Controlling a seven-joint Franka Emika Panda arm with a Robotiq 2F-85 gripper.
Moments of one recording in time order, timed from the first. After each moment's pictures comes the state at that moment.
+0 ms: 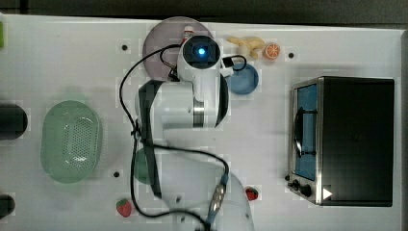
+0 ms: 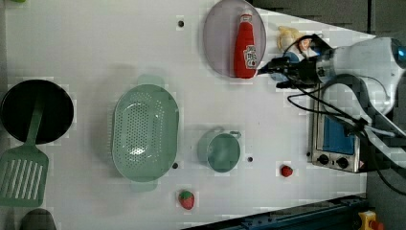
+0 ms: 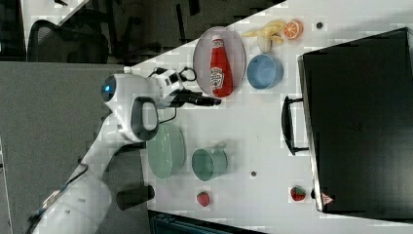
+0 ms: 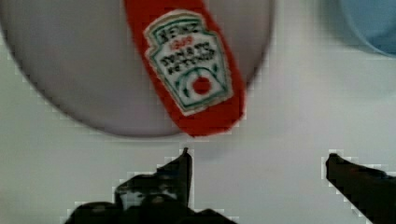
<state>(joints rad) -0.08 0.48 0.14 -1.90 0.01 0.73 -0.37</state>
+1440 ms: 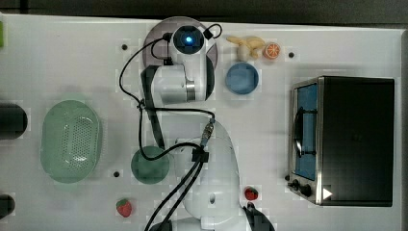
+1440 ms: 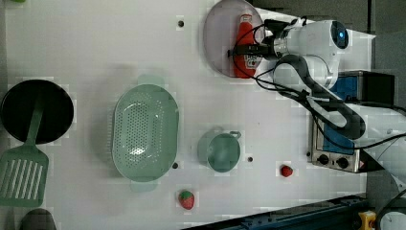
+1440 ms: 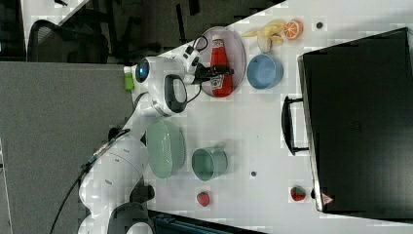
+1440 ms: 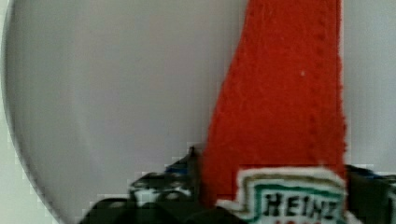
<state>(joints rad) -0.04 0.88 0.15 -1.56 -0.09 0.89 -0.70</state>
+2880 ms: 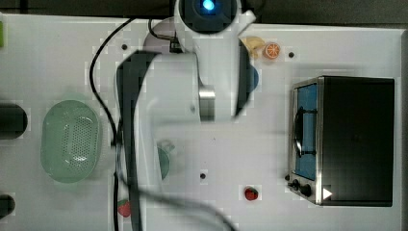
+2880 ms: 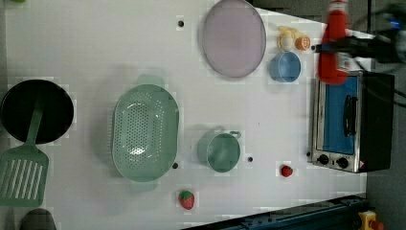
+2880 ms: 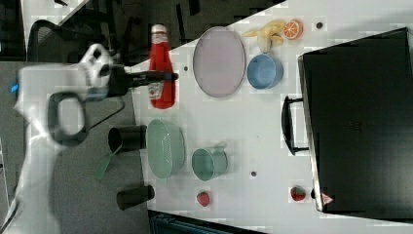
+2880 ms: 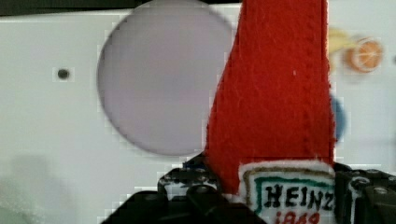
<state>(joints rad) -0.11 0.23 0.14 -1.71 -0.04 0.47 -0.66</state>
